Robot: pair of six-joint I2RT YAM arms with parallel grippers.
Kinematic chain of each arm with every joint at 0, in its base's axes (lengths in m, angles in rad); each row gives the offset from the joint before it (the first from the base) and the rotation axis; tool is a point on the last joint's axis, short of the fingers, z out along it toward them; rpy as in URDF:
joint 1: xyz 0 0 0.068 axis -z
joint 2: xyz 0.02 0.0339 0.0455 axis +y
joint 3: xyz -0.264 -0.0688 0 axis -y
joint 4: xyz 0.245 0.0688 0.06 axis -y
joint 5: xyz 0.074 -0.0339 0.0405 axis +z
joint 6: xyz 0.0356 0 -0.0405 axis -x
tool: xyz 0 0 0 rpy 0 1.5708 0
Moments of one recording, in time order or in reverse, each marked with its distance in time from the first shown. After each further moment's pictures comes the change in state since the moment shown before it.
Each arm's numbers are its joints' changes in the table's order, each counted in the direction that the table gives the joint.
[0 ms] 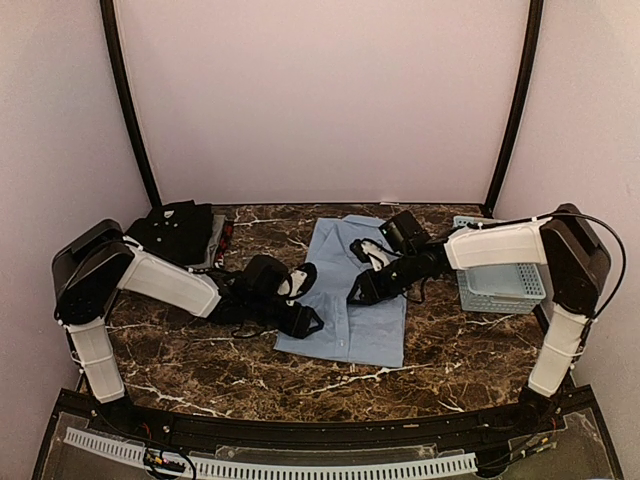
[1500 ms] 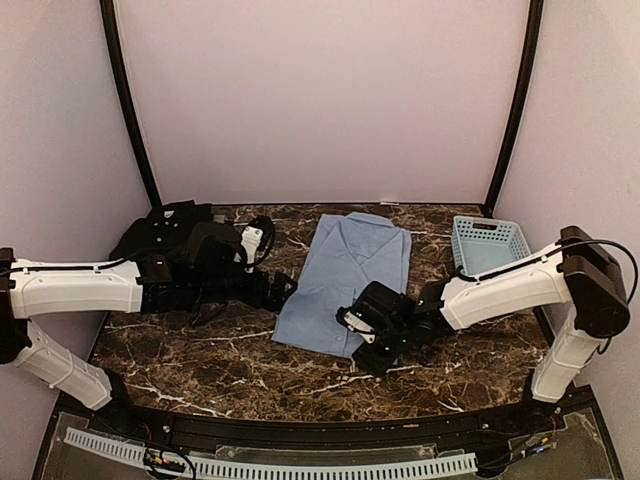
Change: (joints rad) left arm 0.058 -0.507 -0.045 -0.288 0.381 -0.002; right arm -0.403 -0.121 -0.209 -0.110 -0.532 0.081
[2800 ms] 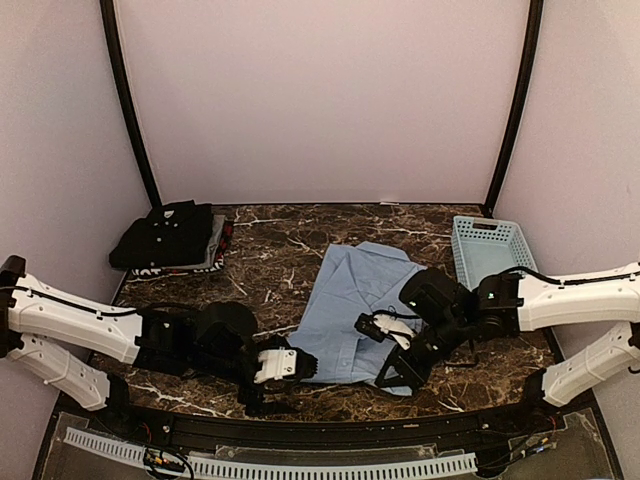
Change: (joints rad) left arm 0.323 -0.072 -0.223 0.015 -0.378 -0.649; right arm -0.029 -0.408 -0.129 -0.123 0.500 -0.093
